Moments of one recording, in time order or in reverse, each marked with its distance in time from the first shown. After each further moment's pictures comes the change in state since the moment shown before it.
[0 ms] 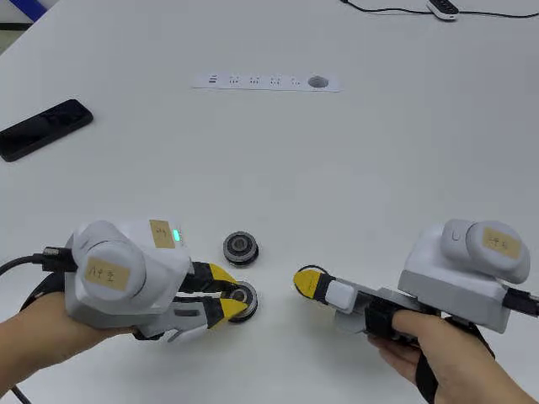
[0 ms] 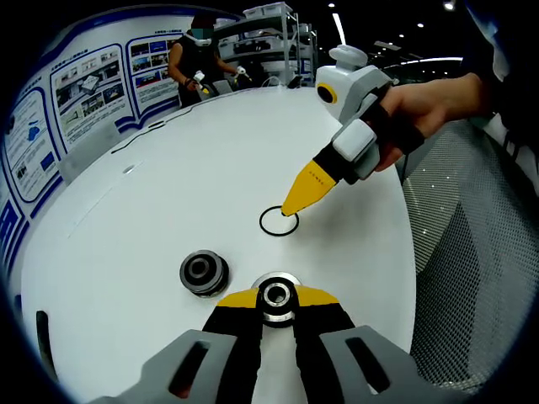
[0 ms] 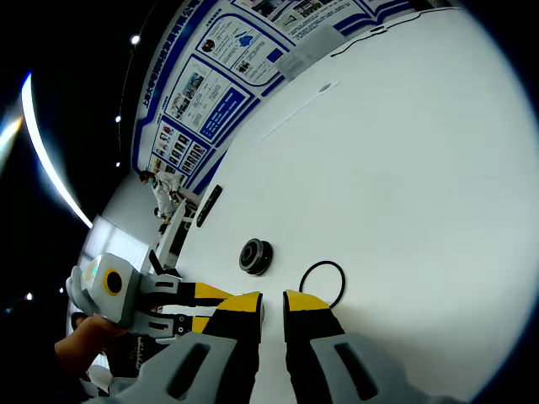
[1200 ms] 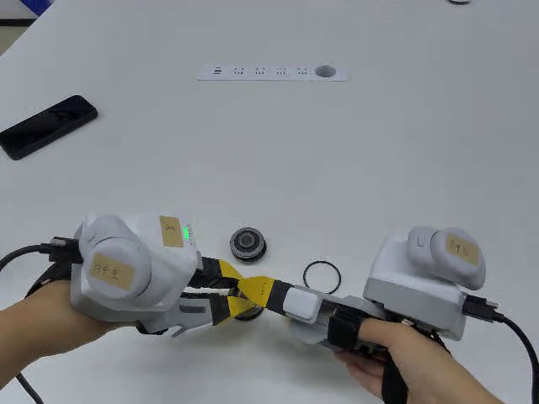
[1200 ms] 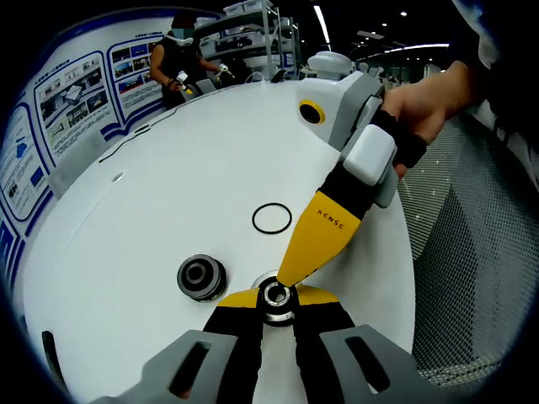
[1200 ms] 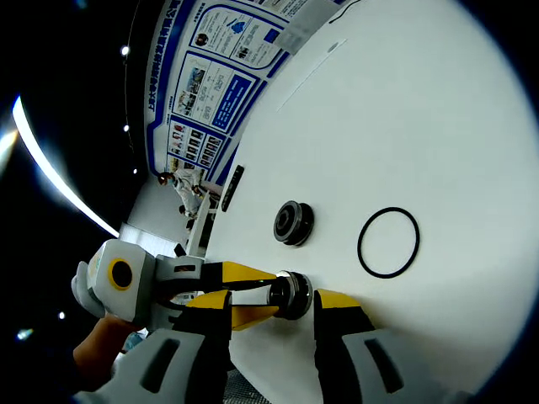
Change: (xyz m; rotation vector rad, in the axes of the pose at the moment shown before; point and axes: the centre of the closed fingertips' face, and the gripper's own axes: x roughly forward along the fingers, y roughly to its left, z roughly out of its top) left arm 0.002 0.000 0.000 0.074 0.032 -0.049; right arm 0.029 0.038 -0.037 0.134 0.093 0.143
